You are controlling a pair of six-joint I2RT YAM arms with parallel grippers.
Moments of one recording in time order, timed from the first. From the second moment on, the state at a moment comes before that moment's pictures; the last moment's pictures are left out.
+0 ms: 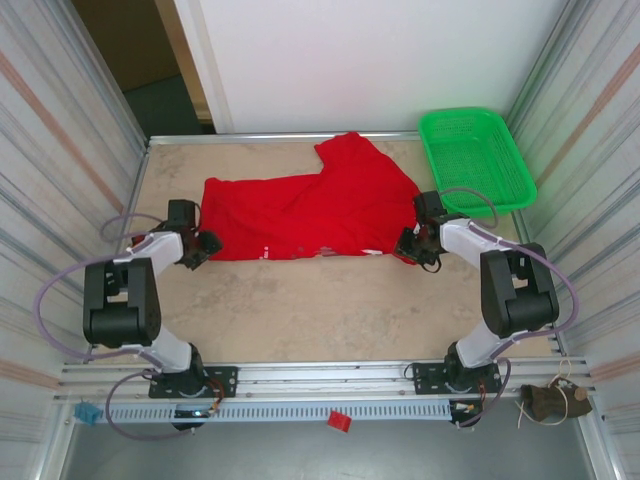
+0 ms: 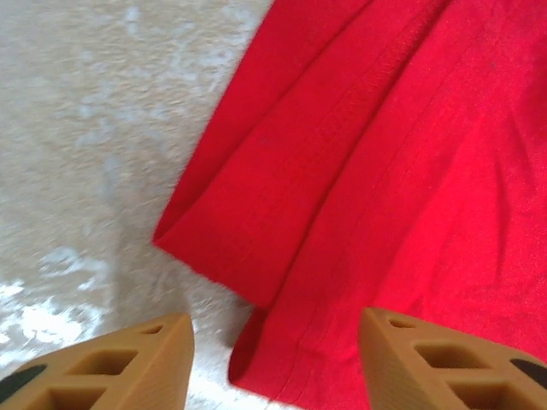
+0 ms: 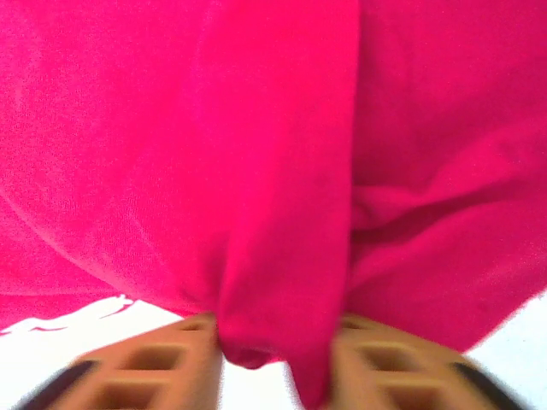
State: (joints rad) left arm 0.04 1.57 0.81 -0.38 0.05 -0.58; right arm 0.21 1.61 0.91 -0.53 -0.14 0.59
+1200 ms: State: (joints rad) left arm 0.11 1.16 0.67 -0.47 0.12 -0.58; right arm 0.03 1.27 0.77 -0.72 -0.20 0.56
